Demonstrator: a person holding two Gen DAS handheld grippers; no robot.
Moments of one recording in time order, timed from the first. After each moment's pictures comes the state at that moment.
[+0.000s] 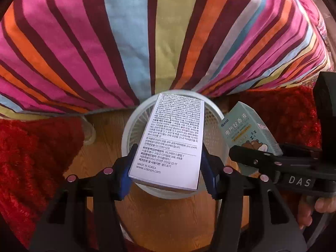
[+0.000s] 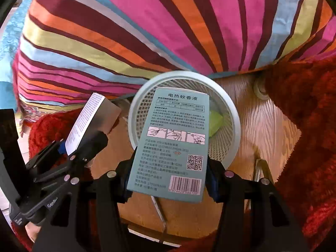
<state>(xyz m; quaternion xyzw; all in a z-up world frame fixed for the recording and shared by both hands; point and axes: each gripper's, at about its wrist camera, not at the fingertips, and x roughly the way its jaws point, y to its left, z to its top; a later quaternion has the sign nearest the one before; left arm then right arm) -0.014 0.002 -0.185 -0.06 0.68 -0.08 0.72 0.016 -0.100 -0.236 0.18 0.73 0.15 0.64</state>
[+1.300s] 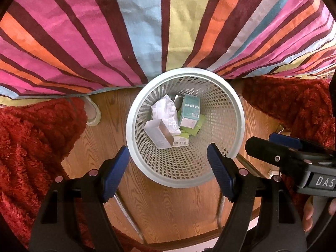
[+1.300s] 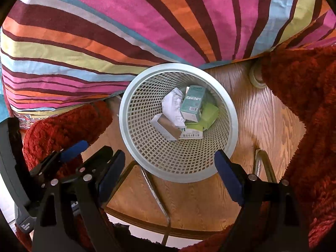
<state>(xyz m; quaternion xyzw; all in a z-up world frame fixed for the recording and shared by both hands) -0.013 0.005 -0.208 -0.05 0.73 -0.05 0.68 0.020 -0.104 -0.259 0.19 0.75 0.13 0.62</state>
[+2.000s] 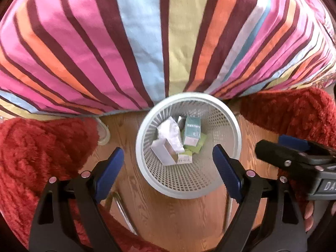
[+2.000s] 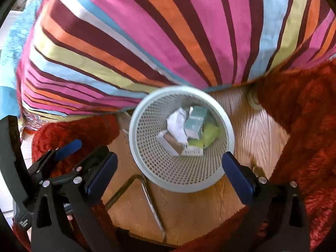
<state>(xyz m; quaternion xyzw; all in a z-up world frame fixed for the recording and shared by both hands) -0.017 0.007 -0.164 -0.03 0.67 -0.04 0.74 0.016 -0.110 -0.211 0.18 0.68 0.14 0.70</state>
